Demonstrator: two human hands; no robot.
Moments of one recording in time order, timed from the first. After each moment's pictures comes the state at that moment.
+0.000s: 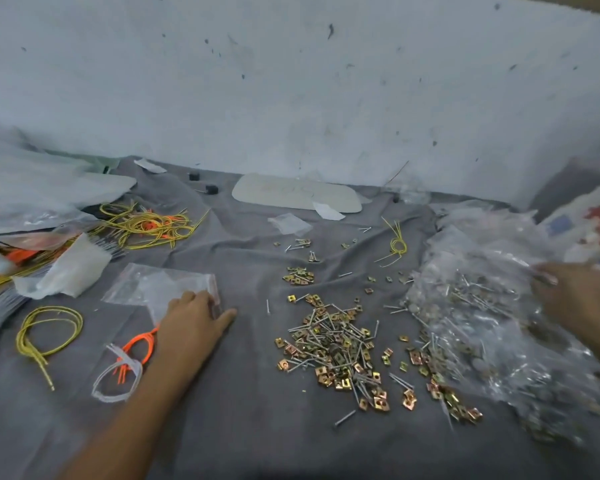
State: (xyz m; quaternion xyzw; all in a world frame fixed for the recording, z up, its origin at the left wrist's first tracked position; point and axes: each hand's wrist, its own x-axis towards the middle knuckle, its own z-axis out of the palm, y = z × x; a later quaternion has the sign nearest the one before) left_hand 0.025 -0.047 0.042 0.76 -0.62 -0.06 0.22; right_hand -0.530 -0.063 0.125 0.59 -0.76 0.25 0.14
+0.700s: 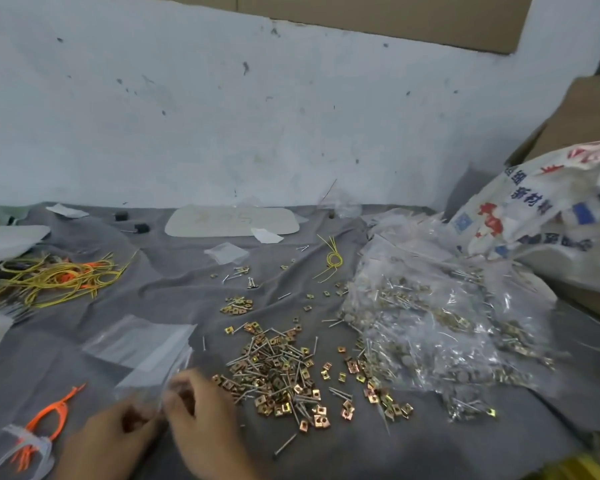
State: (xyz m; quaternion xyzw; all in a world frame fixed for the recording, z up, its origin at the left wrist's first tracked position) left_hand 0.005 0.037 0.055 0.71 -0.57 -0.27 0.32; right_hand -0.136 0.021 0.034 0.65 -0.53 0.40 -0.36
